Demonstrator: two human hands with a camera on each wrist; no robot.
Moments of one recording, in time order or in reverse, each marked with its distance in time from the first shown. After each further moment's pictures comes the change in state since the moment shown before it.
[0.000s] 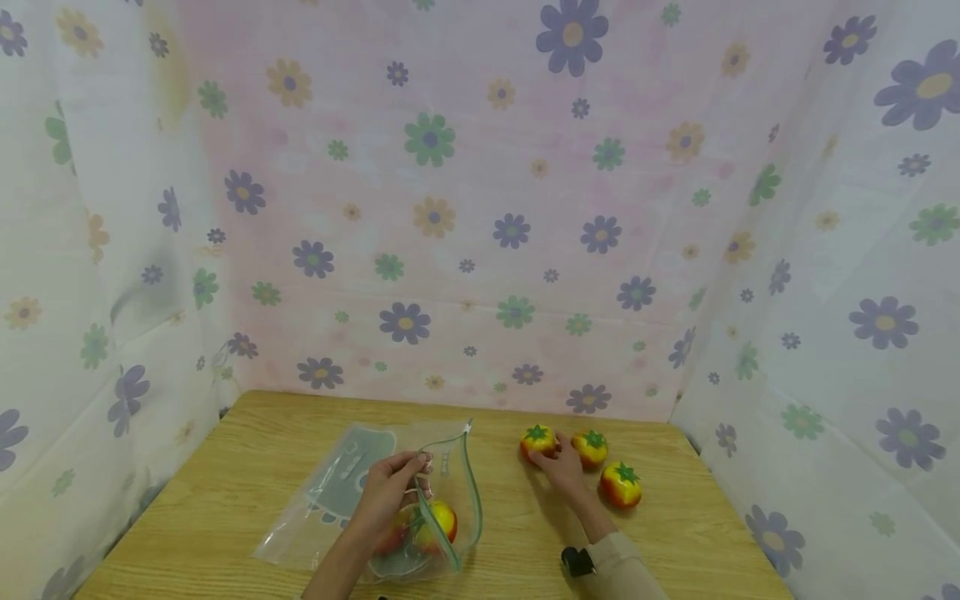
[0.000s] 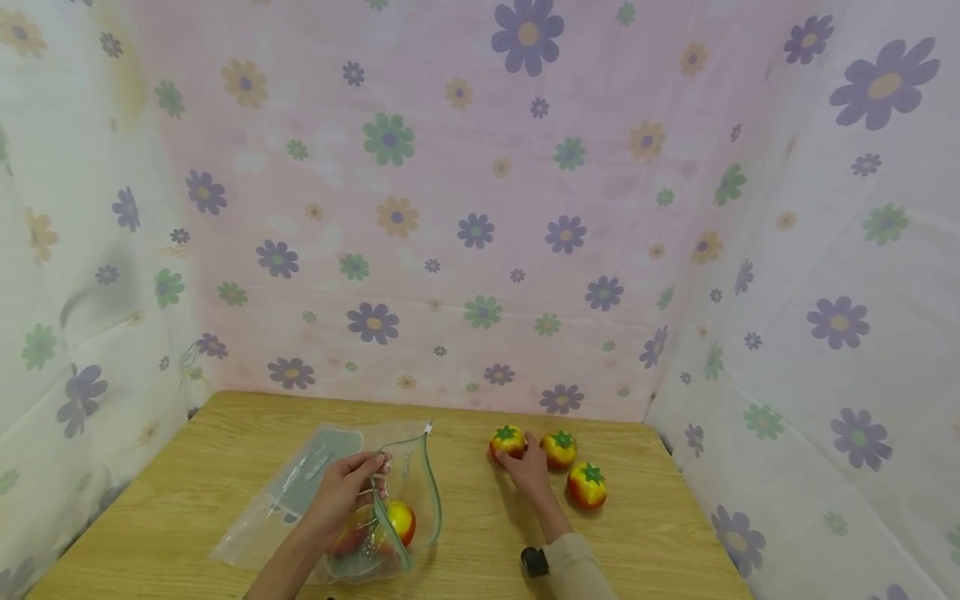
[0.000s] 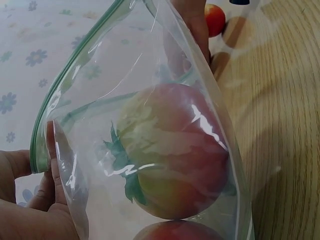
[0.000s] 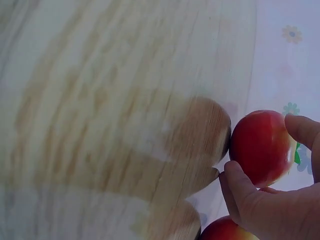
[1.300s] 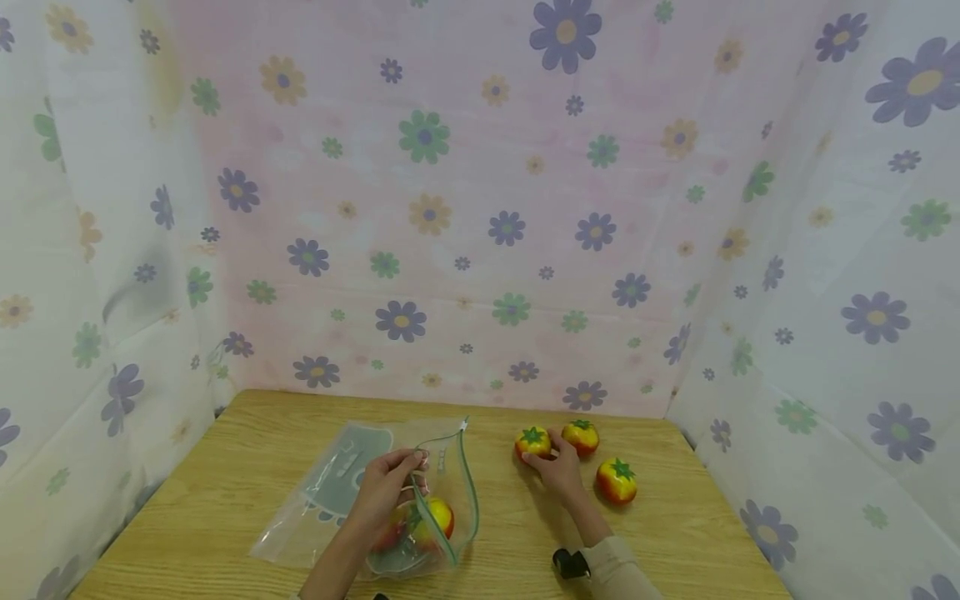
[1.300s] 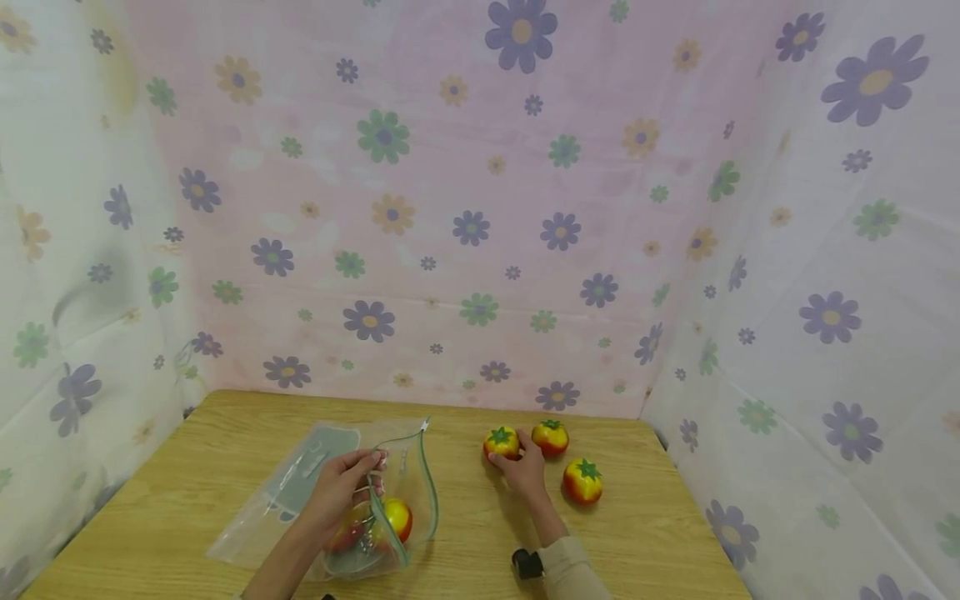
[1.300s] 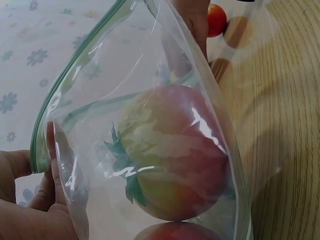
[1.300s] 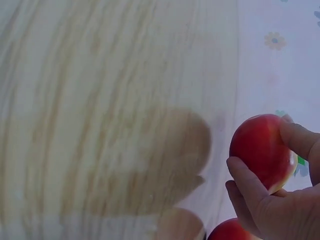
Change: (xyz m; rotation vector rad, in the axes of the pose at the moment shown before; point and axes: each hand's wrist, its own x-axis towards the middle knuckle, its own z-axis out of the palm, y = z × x) left_hand -0.001 0.001 0.002 0.009 0.019 0.000; right_hand -0.006 0.003 0.002 0.106 0.058 -0.070
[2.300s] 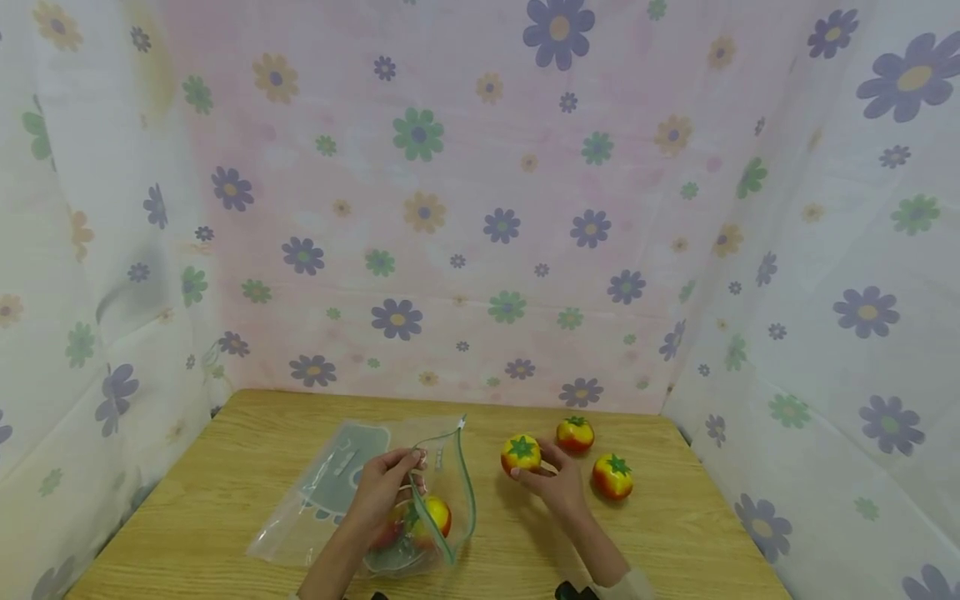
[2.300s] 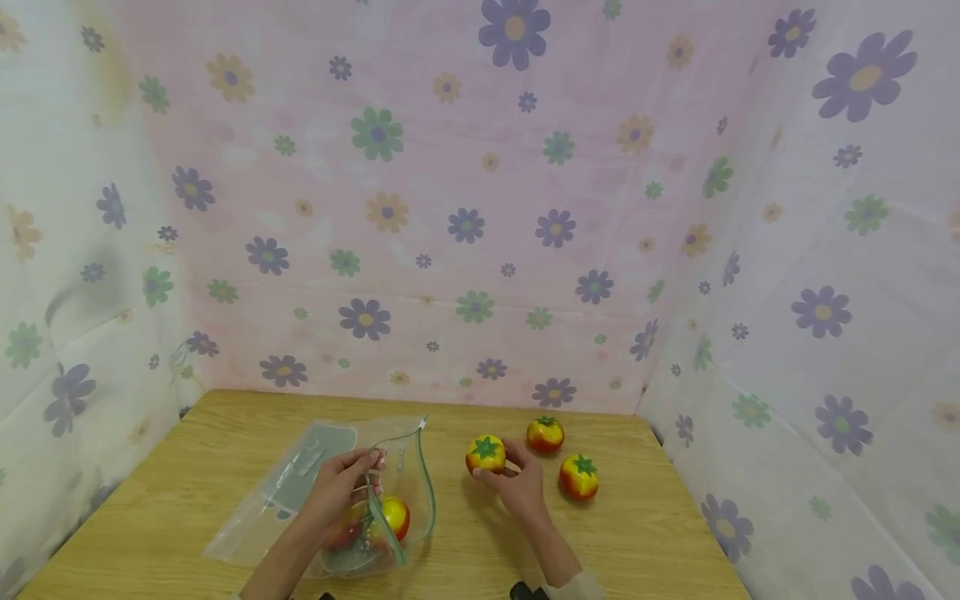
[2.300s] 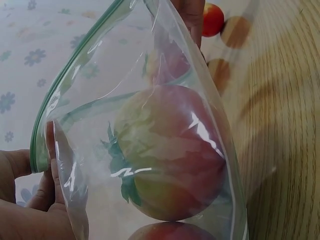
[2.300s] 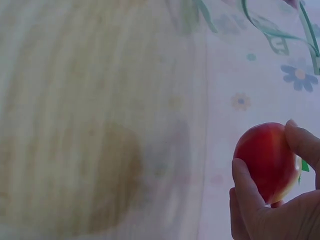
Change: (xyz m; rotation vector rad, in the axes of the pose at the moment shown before) left_hand 0.002 -0.005 0.000 -0.007 -0.014 0.007; right_hand -0.053 -0.028 -0.008 0.291 -0.066 0.088
